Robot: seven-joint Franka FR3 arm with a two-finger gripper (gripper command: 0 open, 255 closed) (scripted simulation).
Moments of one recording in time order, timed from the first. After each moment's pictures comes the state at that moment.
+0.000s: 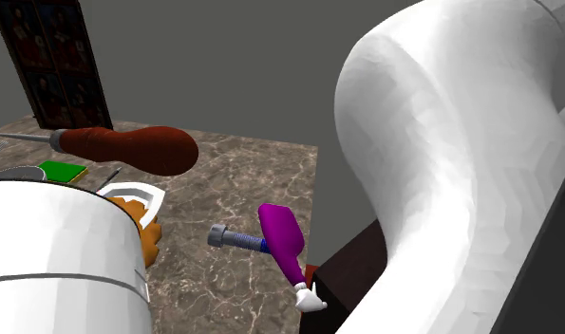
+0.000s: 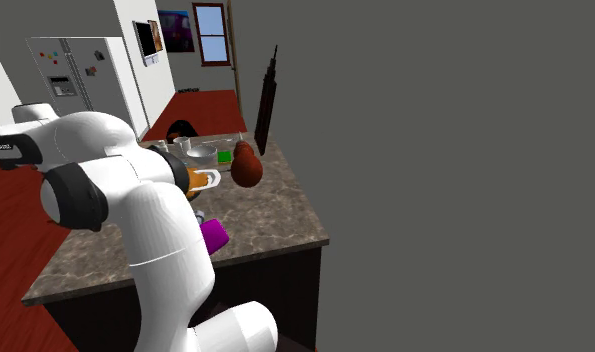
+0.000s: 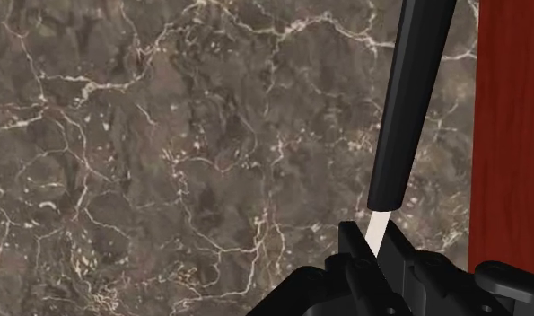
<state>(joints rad) 1.03 0.56 0.43 -1.25 -0.18 1.71 0.73</state>
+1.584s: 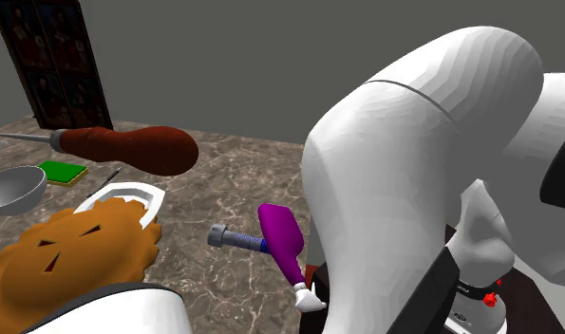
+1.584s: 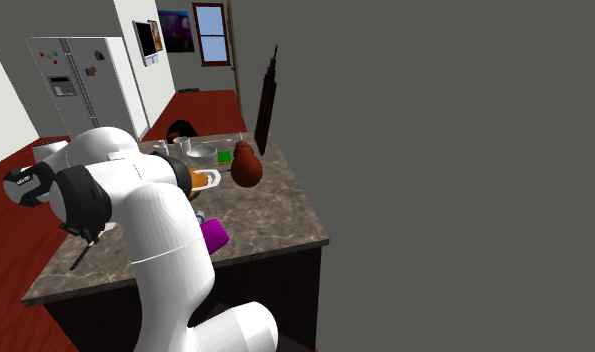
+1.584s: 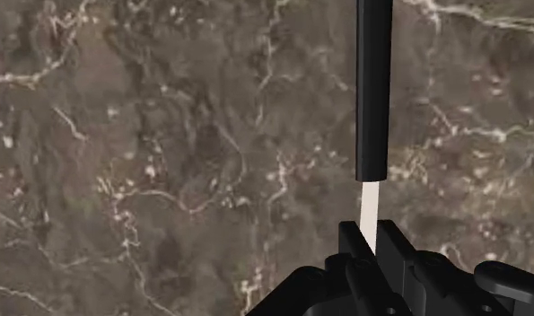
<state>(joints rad) 1.02 0.61 0.42 -1.45 -0.21 1.95 0.74</state>
